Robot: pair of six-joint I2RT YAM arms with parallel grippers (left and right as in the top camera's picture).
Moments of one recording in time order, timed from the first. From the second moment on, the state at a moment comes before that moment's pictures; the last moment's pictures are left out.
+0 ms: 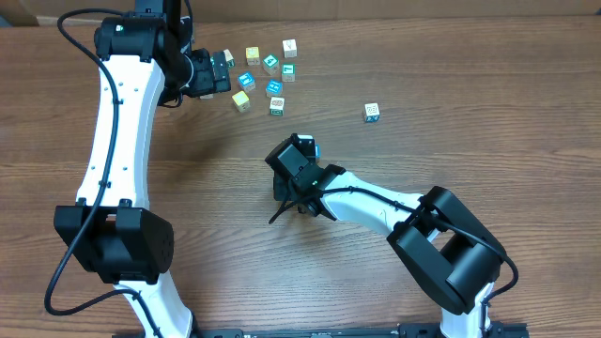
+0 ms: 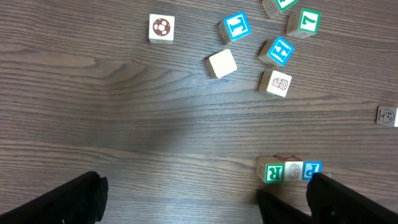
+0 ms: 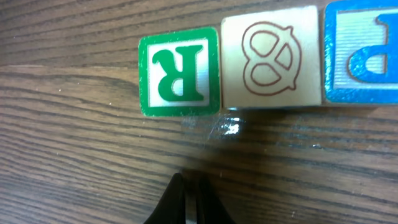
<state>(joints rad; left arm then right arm) -0.06 1.98 2.07 -1.30 0.08 -0.26 0.79 1.99 1.18 -0.26 0.13 0.75</state>
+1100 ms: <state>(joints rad) -0.06 1.98 2.07 -1.30 0.08 -0.26 0.76 1.84 1.18 -0.39 0.15 0.73</state>
